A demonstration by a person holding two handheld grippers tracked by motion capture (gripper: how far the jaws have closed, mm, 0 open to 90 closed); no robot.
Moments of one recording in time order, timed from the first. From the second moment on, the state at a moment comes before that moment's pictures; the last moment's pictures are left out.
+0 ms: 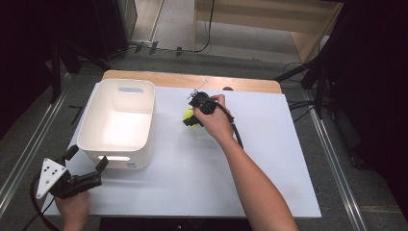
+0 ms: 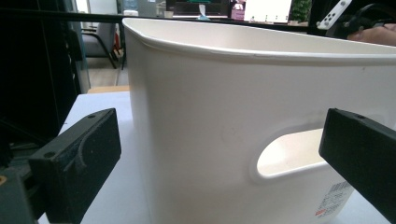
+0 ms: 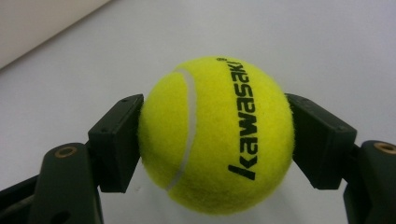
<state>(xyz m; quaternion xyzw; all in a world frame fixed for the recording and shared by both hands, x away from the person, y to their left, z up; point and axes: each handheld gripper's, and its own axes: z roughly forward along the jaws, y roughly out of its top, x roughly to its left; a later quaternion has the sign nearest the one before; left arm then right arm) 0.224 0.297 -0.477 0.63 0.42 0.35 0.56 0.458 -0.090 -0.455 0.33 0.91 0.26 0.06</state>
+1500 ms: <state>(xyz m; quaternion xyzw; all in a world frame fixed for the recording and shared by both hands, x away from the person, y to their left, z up) 0.224 0.297 -0.477 0.63 0.42 0.35 0.56 0.431 -0.053 -0.386 0.24 0.92 0.29 0.05</state>
